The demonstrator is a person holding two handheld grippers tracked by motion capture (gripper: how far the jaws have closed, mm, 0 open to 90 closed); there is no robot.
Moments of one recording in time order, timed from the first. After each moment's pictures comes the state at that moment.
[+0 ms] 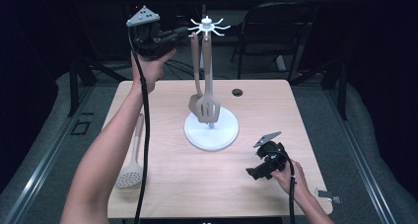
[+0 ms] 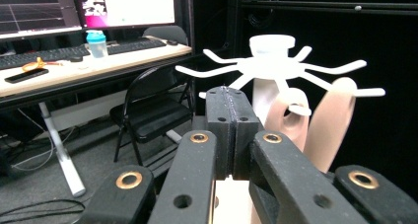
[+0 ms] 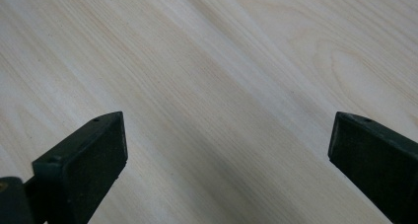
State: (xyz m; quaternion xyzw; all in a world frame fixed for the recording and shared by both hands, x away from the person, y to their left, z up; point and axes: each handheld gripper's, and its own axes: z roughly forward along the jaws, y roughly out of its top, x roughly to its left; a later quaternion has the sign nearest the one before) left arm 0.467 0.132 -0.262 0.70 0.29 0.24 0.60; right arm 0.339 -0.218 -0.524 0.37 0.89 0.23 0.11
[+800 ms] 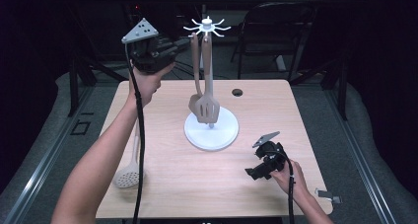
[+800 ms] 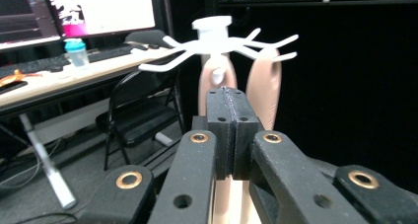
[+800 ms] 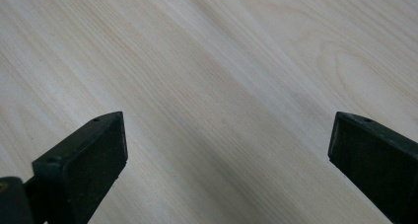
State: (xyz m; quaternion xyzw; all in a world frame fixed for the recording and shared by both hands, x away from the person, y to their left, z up) left arm 0.431 0.130 -0.271 0.72 0.23 0.24 0.61; right arm 0.340 -0.215 -0.524 0.37 0.89 0.23 0.11
